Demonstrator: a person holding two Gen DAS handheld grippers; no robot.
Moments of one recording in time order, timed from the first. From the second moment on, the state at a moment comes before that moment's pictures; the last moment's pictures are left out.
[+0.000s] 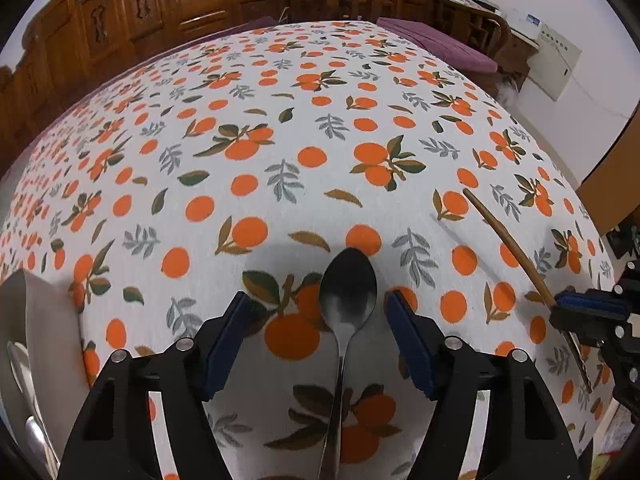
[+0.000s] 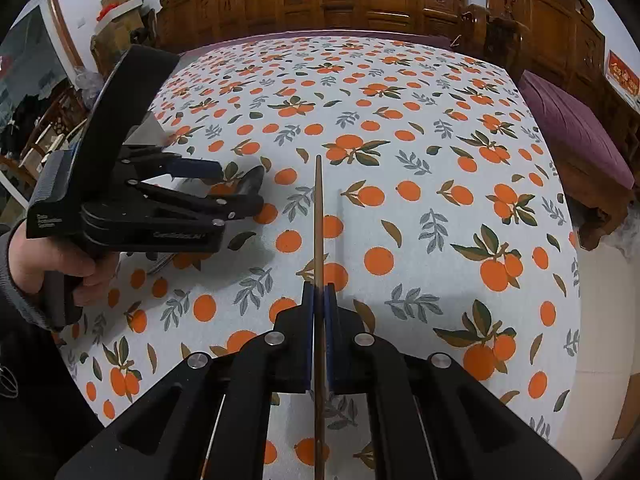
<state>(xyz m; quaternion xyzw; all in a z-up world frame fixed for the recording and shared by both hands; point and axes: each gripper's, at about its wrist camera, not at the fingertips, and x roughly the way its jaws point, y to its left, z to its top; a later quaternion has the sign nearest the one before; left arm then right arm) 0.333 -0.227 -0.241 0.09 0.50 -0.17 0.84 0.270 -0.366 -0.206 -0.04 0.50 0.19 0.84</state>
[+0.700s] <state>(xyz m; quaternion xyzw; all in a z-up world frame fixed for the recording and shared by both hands) 0.278 -0.159 -0.175 0.05 0.45 -0.19 0.87 0.256 -0.311 -0.170 -0.05 0.47 0.20 0.86</state>
